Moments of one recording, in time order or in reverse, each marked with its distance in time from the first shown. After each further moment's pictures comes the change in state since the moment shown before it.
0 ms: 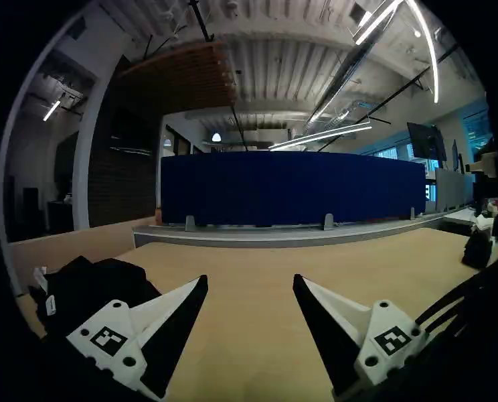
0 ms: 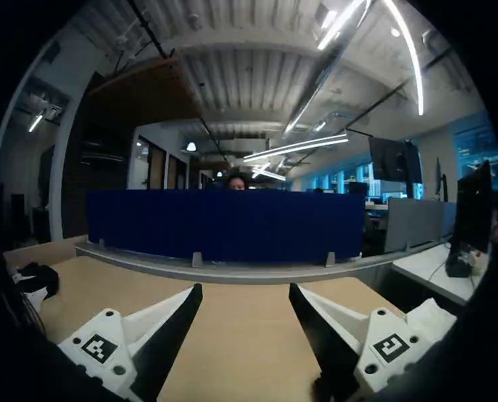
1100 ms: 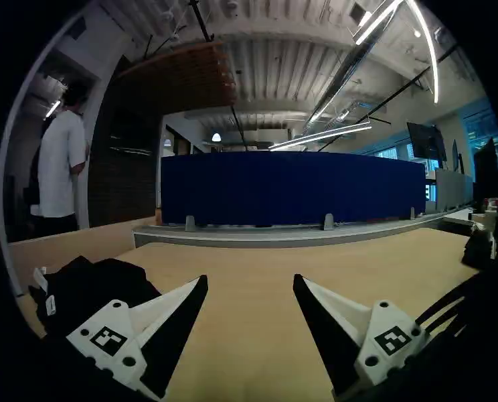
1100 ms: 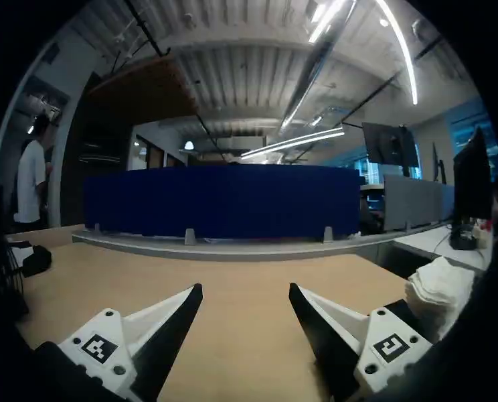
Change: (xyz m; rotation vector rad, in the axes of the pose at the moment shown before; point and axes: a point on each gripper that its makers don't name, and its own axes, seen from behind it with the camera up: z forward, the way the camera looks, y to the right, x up) left arm 0.001 -0.001 -0.019 0.001 0.000 0.000; right arm -0.115 0.023 0.007 -0.007 -0.002 0.025
